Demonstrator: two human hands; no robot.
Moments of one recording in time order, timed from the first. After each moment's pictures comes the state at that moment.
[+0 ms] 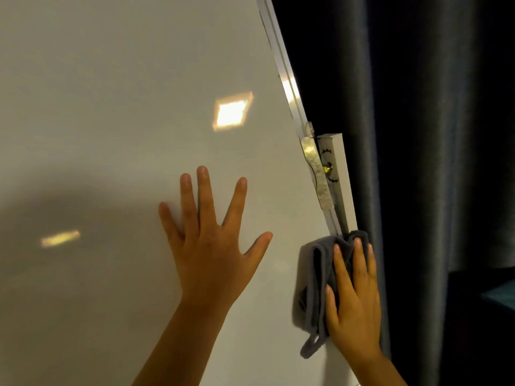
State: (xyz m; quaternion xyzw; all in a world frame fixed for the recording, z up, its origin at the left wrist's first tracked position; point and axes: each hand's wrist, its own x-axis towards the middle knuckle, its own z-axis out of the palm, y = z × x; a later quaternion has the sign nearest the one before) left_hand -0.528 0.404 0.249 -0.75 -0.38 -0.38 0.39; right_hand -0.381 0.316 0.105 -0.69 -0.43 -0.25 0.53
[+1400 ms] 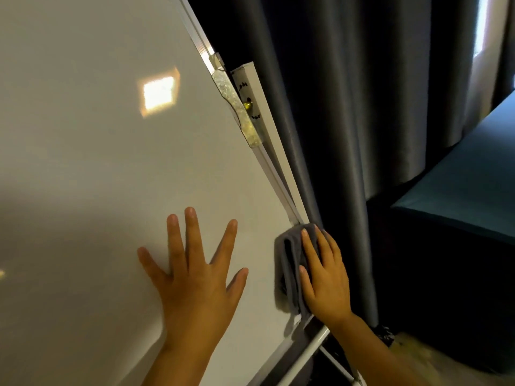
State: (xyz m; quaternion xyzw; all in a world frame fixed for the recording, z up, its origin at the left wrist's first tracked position) left_hand -0.546 0.362 0.149 -0.86 -0.28 -0.27 0.33; right_hand -0.389 0.275 0.013 -0.75 -0.35 -0.19 0.52
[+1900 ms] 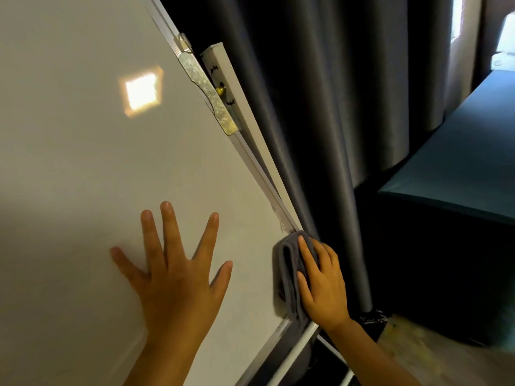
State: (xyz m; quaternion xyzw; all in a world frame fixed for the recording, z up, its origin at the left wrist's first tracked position) left_hand -0.547 0.362 0.142 -0.86 -0.27 -0.28 0.33; right_hand -0.397 0.262 -0.031 -0.76 -0.33 -0.18 0.53
